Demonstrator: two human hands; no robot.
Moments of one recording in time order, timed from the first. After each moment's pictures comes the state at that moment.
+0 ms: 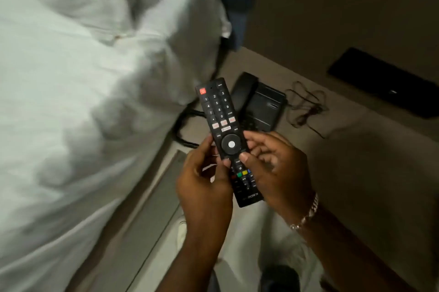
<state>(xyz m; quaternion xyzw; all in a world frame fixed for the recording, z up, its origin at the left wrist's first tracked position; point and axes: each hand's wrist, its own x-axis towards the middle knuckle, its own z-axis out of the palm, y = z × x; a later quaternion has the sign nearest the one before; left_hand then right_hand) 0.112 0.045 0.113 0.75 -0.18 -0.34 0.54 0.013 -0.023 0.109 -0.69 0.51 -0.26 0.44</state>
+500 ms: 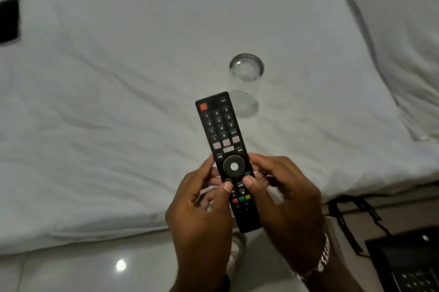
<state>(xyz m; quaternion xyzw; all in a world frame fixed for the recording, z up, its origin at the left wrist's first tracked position) 0.335 0.263 0.177 0.74 0.18 -0.01 0.65 0.323 0.147 0.178 -0.86 0.12 -0.13 0.48</state>
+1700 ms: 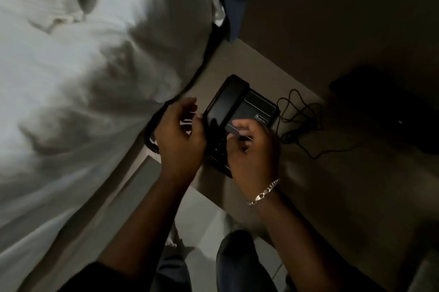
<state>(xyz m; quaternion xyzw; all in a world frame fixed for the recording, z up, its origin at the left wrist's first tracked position) 0.161 -0.065 0.045 0.82 -0.31 -0.21 0.43 0.046 -0.104 0.049 -0.61 0.60 -0.21 0.47</state>
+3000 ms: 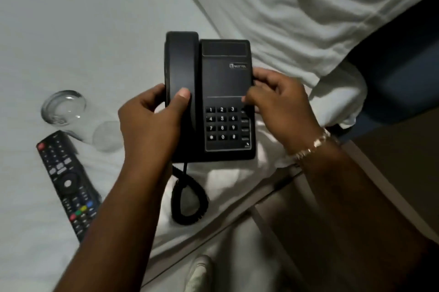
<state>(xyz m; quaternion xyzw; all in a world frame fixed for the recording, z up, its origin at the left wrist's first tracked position) 0.420 0.080 0.210 0.74 0.00 -0.16 0.65 0.342 -0.075 0.206 -0.71 0.33 -0.15 0.61</state>
